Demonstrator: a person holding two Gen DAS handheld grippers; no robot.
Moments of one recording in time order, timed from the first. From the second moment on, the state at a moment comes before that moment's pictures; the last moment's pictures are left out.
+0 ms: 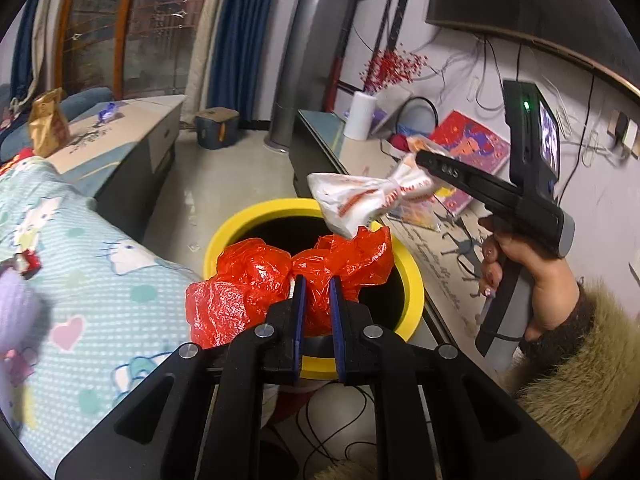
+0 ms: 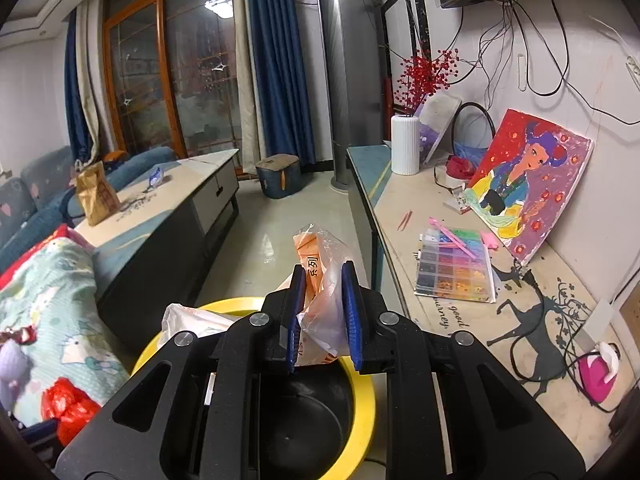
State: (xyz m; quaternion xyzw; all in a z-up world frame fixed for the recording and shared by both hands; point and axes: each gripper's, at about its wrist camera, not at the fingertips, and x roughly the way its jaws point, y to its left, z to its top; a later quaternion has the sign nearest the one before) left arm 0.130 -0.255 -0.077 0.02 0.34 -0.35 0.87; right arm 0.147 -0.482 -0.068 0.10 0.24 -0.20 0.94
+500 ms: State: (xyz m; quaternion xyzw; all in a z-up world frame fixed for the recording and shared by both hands) left arm 0.139 -0.286 -0.104 0.02 0.35 -0.38 0.85; right arm 0.152 -0.487 -0.081 0.14 0.26 -0.17 0.94
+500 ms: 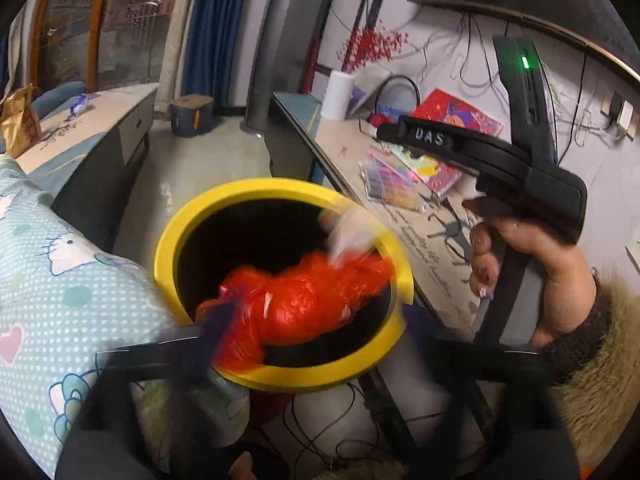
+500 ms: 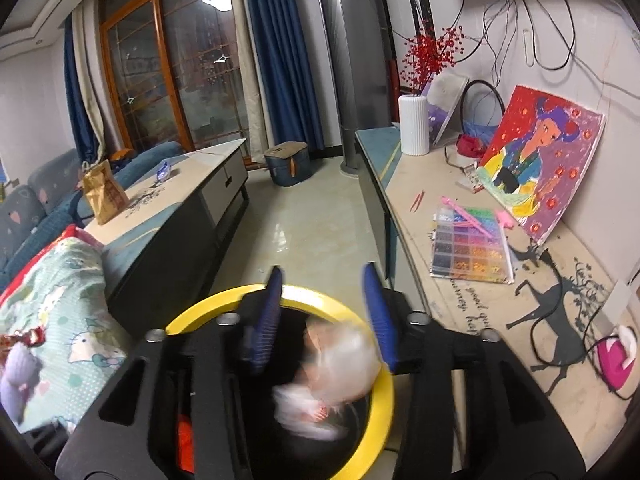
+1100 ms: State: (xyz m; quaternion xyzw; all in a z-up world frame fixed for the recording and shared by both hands) left arm 0.130 -0.204 -0.063 -0.02 0.30 -0.28 0.91; right arm 0.147 -0.425 -0.061 0.15 0.26 -0.06 0.95
